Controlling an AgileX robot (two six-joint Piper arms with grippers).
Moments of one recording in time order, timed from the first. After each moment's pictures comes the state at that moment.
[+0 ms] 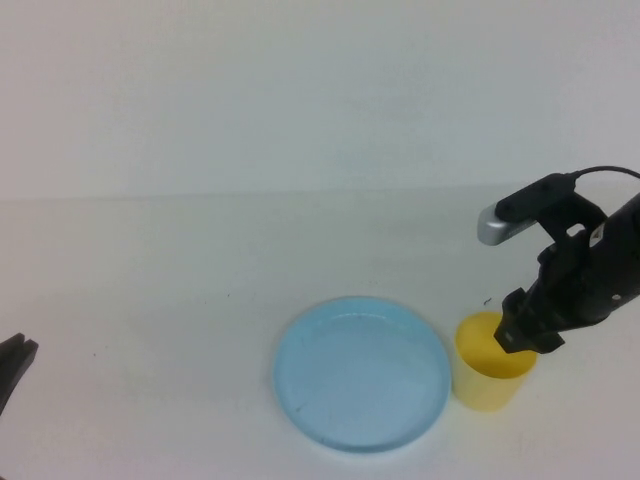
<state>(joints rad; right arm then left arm) 0.35 1.66 -1.10 0.23 0.75 -0.42 -0.34 0.43 -0.41 0.00 0.26 0.38</state>
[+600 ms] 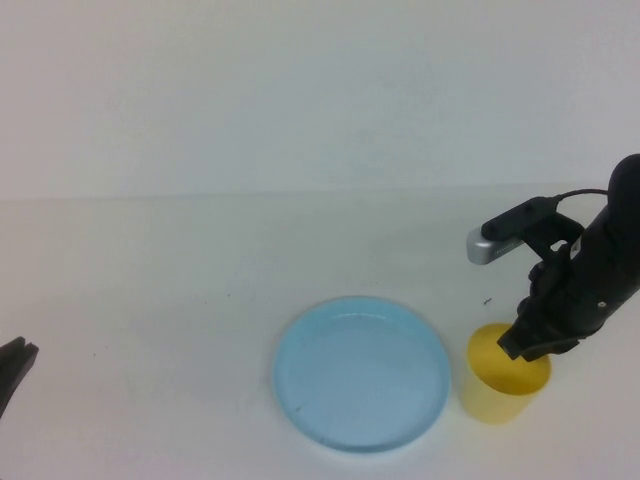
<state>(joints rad) 0.35 1.78 -1.16 0.19 0.82 -0.38 -0.34 0.43 -0.41 0.01 0.28 0.38</state>
